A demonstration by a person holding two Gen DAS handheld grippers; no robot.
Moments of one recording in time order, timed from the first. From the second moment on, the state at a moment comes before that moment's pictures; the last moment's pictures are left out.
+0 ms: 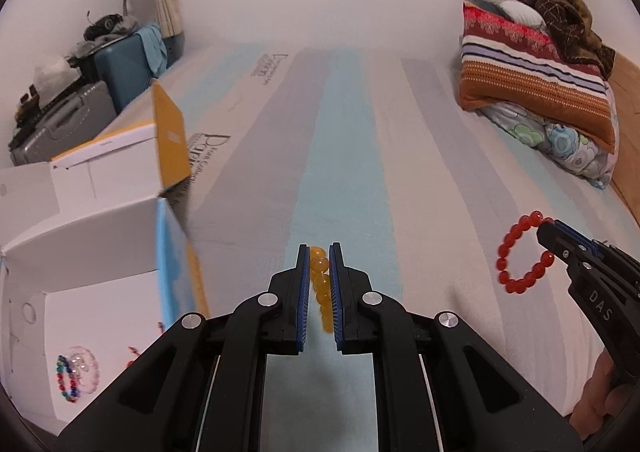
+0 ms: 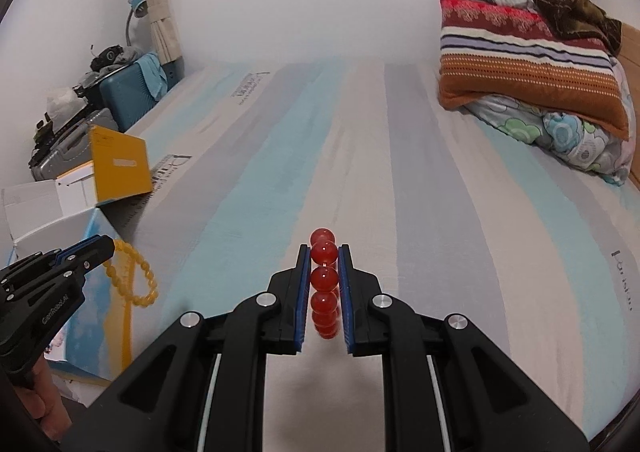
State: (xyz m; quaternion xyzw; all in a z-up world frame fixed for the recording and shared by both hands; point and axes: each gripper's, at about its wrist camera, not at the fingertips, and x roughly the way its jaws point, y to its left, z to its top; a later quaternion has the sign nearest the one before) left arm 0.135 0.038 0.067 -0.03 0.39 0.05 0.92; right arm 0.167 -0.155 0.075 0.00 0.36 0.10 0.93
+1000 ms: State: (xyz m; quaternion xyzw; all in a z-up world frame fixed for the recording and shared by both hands) left arm 0.008 0.233 0.113 -0.07 0.35 0.17 0.92; right arm 0.087 0.069 0.127 -0.06 0.31 0.23 0.92
